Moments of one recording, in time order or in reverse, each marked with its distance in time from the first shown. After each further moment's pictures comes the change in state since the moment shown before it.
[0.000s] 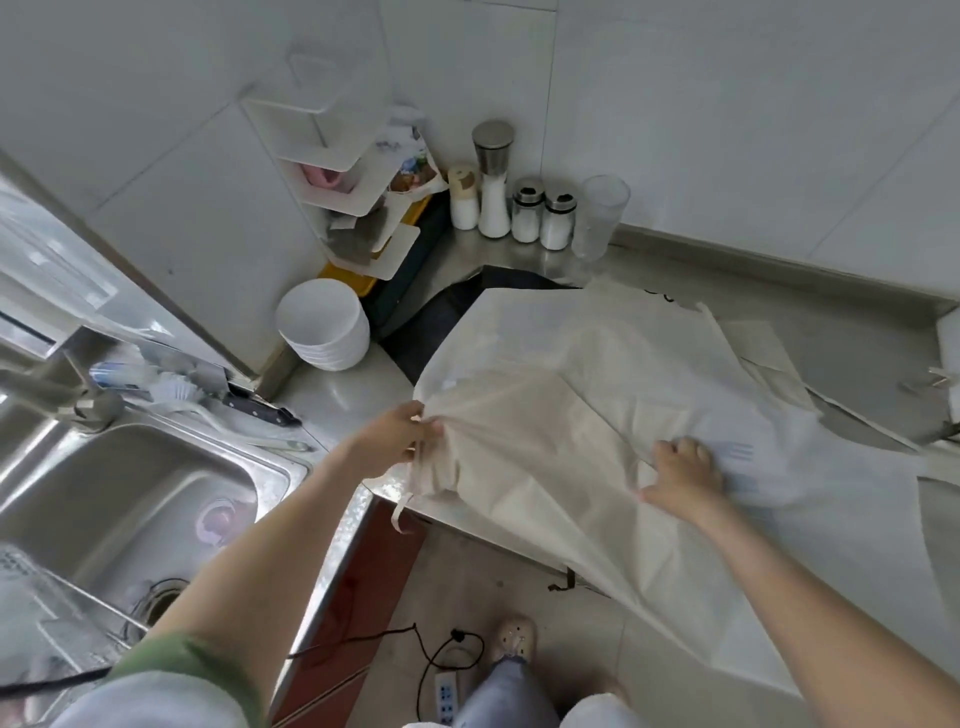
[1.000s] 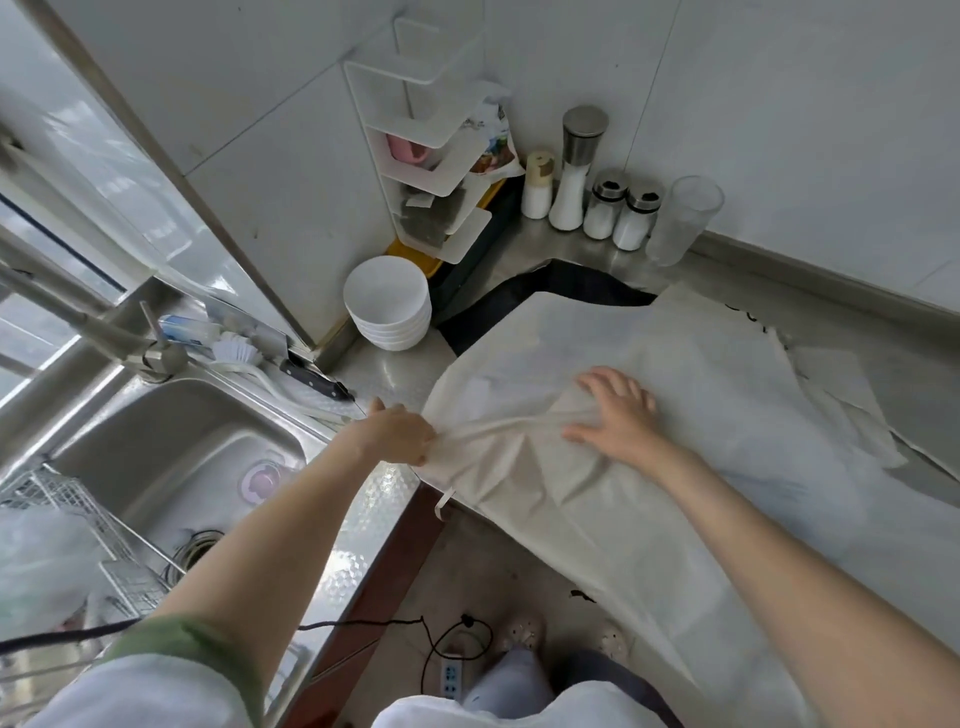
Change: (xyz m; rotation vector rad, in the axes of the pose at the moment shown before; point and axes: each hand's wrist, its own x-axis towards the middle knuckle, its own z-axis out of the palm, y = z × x) left_hand -0.013 -0.011 -0.055 1.409 -0.097 -0.050; right_hand 0.018 -0.137 -0.045 0.223 0.135 -0.500
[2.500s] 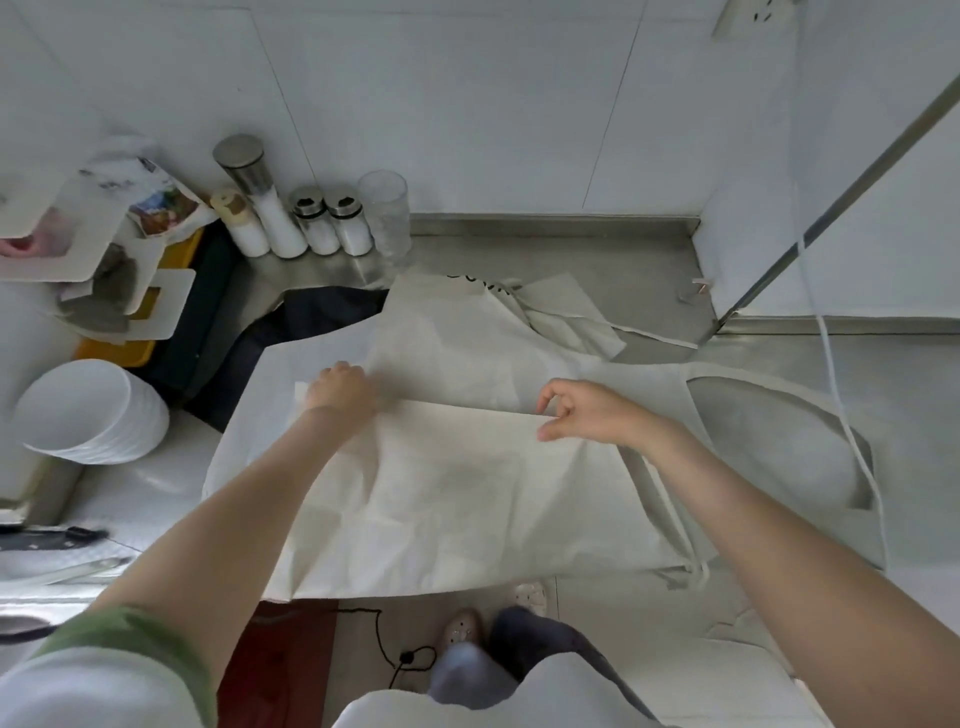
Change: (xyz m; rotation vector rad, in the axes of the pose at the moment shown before) left_hand 0.060 0.212 -0.099 0.175 0.378 0.016; right_hand -0.143 0.178 -0.078 0.572 -0.119 0.330
